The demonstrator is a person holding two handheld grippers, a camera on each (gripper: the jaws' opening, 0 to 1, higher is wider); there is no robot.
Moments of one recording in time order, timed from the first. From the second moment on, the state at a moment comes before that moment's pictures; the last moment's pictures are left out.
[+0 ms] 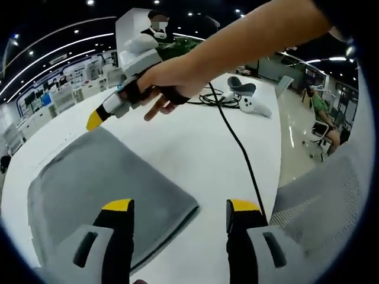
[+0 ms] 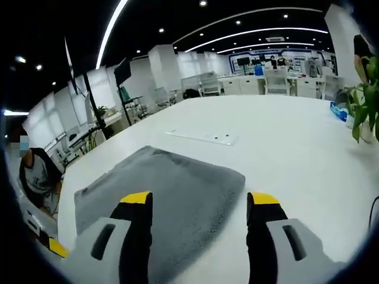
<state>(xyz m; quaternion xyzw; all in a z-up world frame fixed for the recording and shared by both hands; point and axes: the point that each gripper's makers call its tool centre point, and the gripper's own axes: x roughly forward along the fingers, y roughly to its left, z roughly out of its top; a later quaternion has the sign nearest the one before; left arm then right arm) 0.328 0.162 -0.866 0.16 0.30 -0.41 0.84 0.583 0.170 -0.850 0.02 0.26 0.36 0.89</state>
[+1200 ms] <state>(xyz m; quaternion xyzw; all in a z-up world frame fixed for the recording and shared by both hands) 0.340 0.156 -0.914 0.20 0.34 -0.38 0.83 0.633 0.178 -0.894 0.00 0.27 0.31 0.91</state>
